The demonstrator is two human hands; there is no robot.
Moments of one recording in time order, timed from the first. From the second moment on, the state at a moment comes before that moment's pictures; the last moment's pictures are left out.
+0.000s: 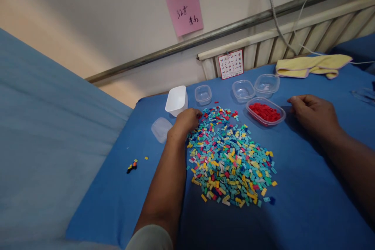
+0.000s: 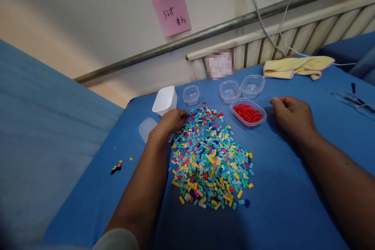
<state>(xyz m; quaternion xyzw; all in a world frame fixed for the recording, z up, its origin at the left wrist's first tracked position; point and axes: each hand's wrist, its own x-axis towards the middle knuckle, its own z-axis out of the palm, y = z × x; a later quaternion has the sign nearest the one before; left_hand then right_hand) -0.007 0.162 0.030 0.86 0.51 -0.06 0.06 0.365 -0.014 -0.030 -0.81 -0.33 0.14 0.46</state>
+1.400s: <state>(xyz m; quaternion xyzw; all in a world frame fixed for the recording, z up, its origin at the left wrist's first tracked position) 0.090 0.116 0.020 0.78 0.33 0.30 0.45 0.365 -0.005 -0.033 -0.78 -0.38 0.13 0.49</state>
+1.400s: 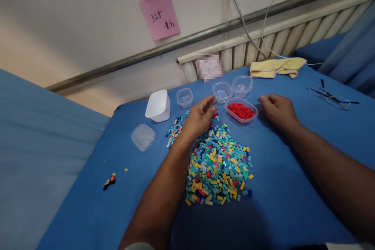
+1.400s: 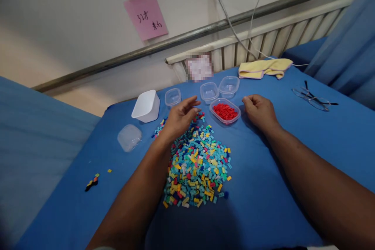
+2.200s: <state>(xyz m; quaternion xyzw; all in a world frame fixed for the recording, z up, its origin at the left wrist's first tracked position) 0.015 0.163 0.032 0.87 0.48 -0.03 0.12 0.368 -0.007 -0.039 -0.79 -0.37 0.13 0.47</state>
